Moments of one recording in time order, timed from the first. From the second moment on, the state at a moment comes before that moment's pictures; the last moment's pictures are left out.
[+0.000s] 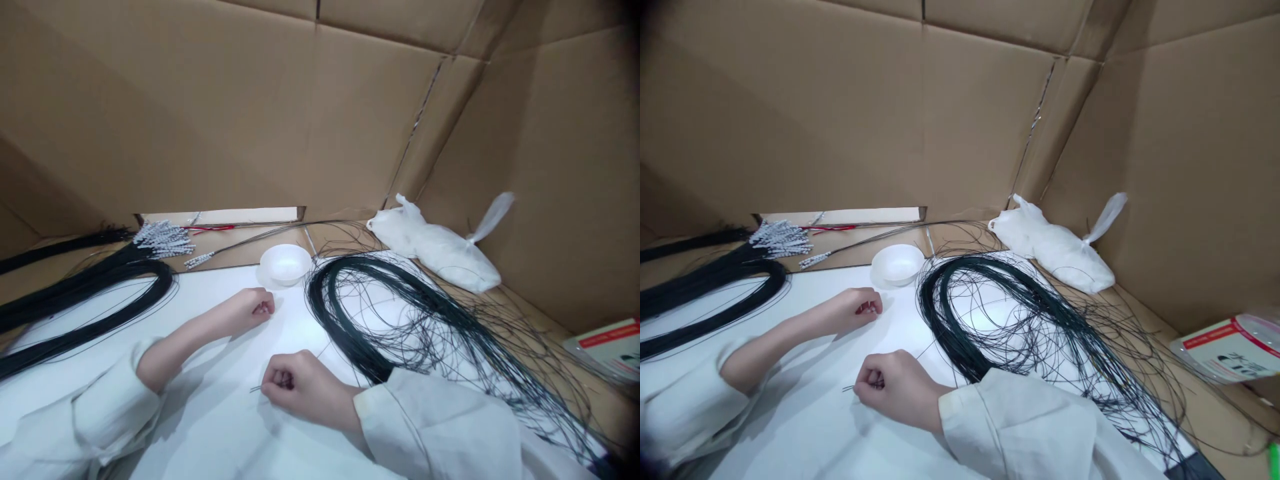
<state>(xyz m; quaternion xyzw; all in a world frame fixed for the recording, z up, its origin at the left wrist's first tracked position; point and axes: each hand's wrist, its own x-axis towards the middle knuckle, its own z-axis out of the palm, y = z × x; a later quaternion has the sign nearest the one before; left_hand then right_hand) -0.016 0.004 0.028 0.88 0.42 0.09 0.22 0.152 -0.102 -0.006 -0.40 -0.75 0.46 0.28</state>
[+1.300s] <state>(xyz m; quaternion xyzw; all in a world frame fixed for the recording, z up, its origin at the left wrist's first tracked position) -0.040 0.000 0.006 0.83 0.48 0.16 0.22 0.133 -0.029 -0.014 -0.50 -0.82 0.11 0.28</state>
